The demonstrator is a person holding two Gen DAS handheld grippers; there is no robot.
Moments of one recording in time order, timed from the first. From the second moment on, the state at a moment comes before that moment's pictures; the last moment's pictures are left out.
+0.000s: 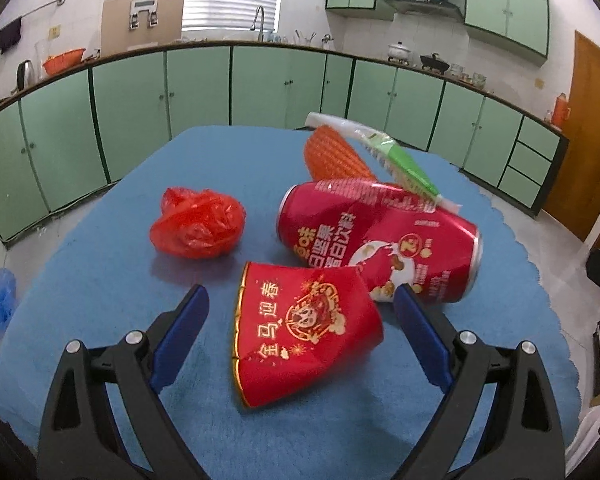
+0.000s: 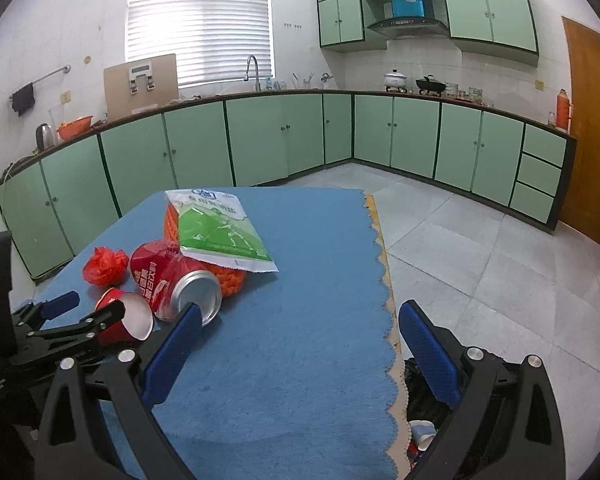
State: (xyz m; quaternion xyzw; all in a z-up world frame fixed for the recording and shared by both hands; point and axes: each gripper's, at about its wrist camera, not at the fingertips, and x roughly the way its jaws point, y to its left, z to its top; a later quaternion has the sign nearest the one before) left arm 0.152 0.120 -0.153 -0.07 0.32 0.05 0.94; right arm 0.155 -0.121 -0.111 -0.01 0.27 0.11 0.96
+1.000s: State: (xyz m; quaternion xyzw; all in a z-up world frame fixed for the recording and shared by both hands) left arm 0.161 0.131 -0.148 -0.08 0.33 0.07 0.94; right arm 0.179 -0.103 -0.133 -0.01 0.30 0.16 0.94
